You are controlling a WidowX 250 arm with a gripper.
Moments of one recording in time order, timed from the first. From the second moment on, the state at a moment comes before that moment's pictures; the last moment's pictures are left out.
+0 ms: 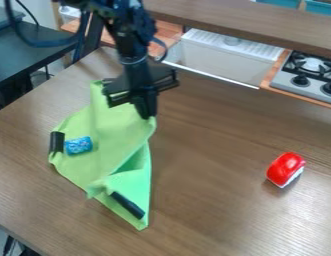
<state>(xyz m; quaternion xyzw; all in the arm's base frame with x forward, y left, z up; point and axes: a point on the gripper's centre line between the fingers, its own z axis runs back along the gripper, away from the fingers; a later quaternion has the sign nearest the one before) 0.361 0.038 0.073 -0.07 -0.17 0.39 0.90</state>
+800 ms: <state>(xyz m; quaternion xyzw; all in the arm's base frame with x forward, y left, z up) 0.430 -0.047 0.065 -0.08 -0.17 0.38 0.91</state>
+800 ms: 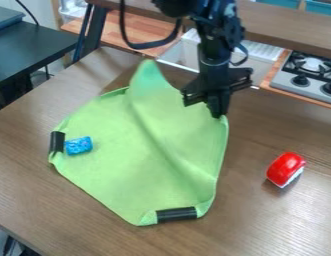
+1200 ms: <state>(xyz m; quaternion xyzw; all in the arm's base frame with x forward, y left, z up) 0.442 -0.066 0.061 -0.09 -0.18 0.37 0.91</state>
